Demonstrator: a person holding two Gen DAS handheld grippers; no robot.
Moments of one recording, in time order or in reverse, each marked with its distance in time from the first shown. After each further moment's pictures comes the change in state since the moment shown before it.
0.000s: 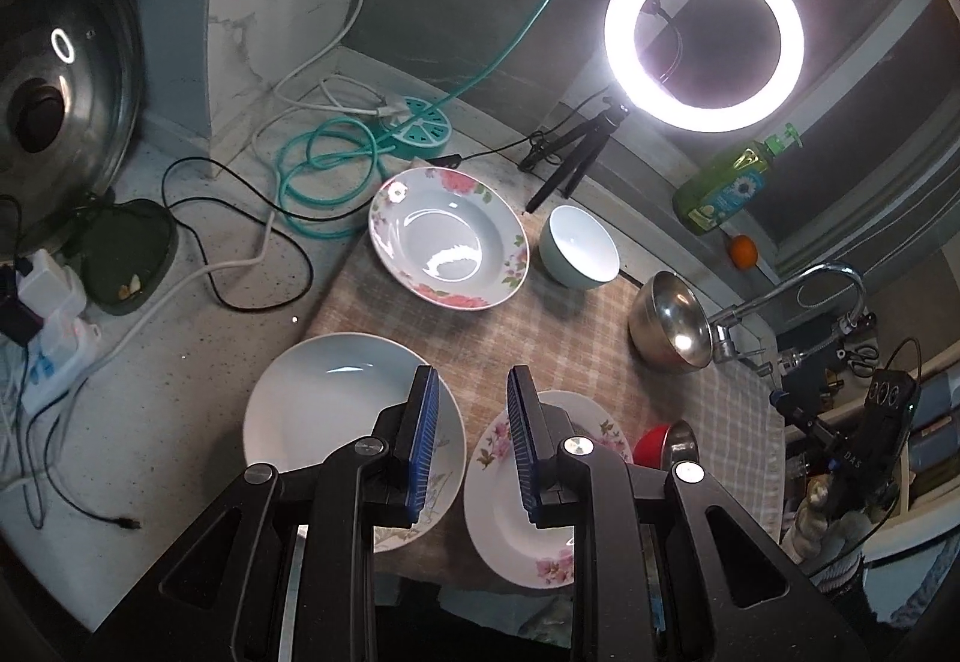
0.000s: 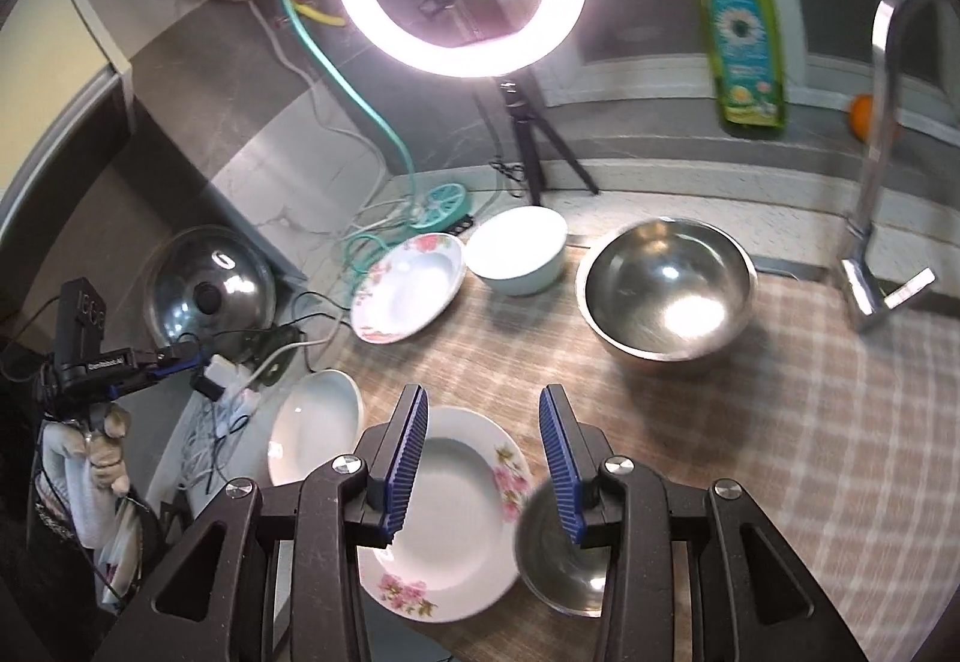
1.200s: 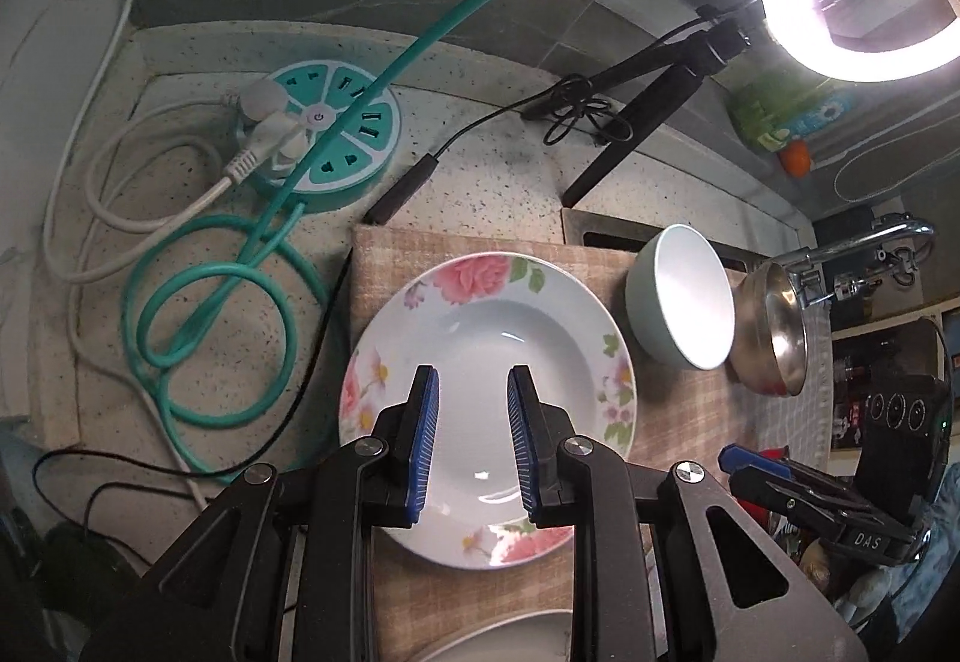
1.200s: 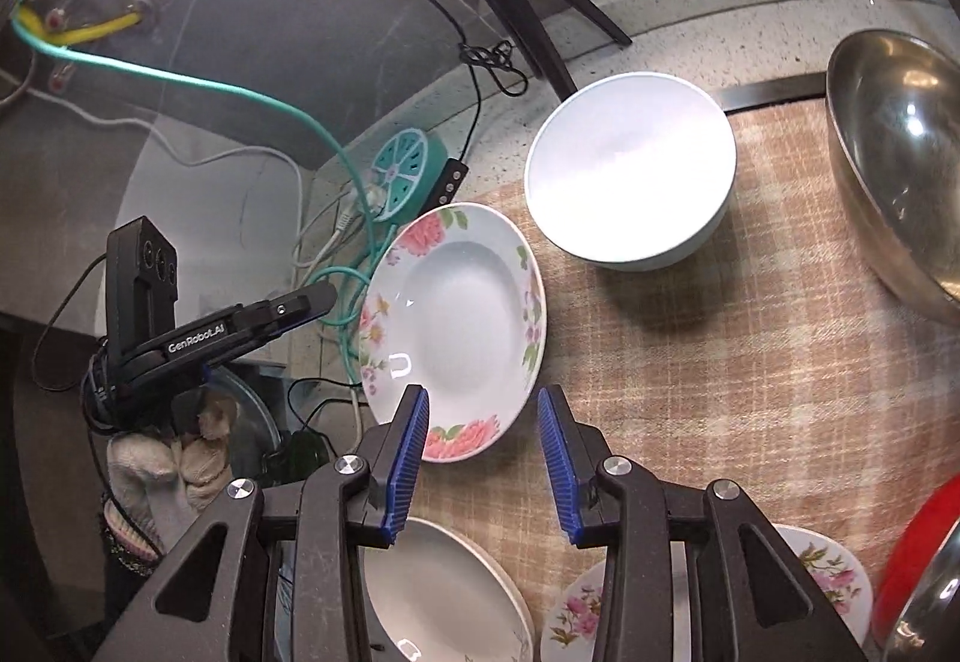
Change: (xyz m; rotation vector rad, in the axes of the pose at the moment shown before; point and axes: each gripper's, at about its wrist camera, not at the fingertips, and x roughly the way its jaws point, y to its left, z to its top) left arm 0.235 0.038 0.177 0.294 0.402 -0.085; right arm 0.222 0.050 0.045 0.536 0.196 -0.047
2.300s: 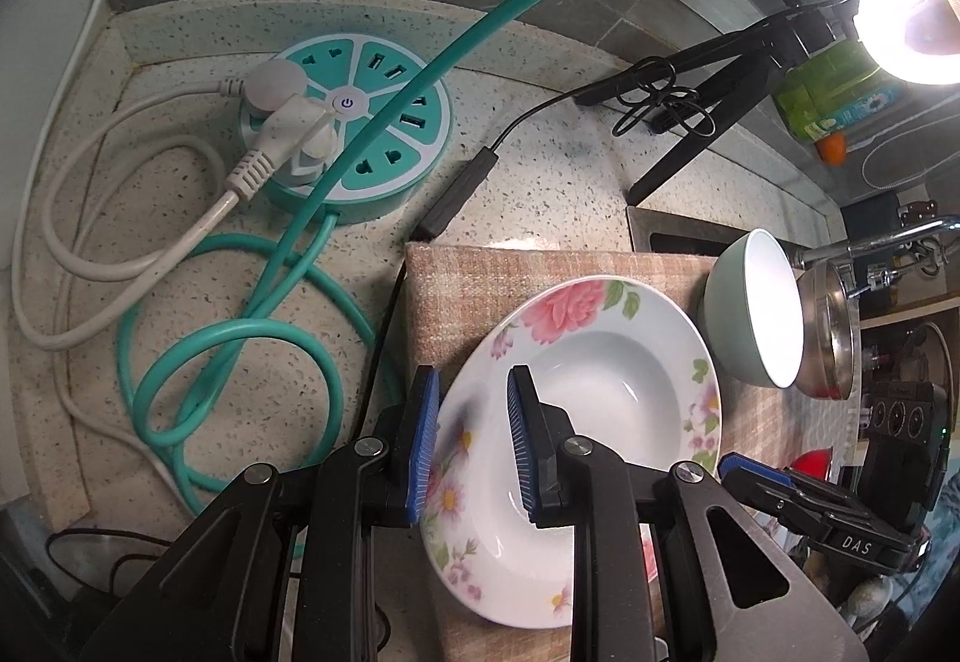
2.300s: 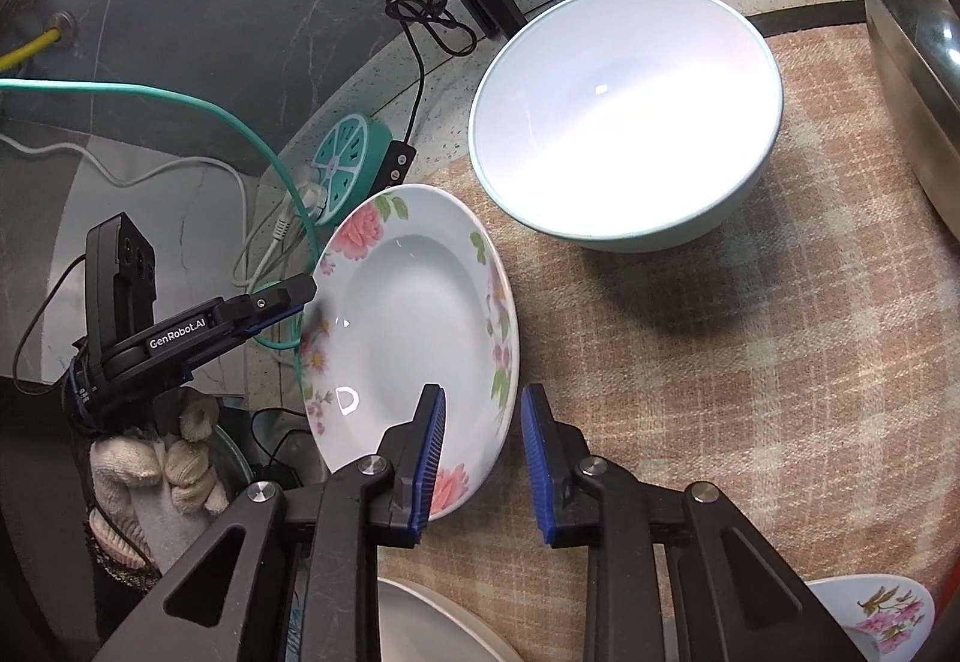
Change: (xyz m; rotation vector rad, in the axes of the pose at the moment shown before) left arm 0.033 0.029 0.018 0.036 0.048 0.030; right arm 0.056 -0.017 0.004 0.092 0.018 -0.058
